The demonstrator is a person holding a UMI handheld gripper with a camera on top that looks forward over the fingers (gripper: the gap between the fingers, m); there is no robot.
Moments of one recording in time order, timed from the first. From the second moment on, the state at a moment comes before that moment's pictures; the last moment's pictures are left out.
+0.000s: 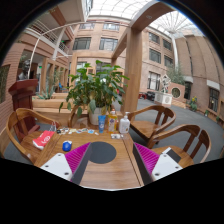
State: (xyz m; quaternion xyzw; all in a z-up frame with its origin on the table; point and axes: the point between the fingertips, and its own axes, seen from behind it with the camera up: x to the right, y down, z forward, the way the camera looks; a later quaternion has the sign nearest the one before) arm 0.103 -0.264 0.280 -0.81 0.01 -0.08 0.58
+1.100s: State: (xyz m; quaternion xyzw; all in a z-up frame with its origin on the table) arm -0.149 0.025 -0.002 -0.89 -0.06 -0.02 0.45
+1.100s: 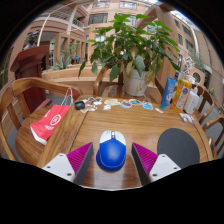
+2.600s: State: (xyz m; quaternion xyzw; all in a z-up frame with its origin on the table) arm 0.085 -0.011 0.009 -0.90 0.02 0.01 0.43
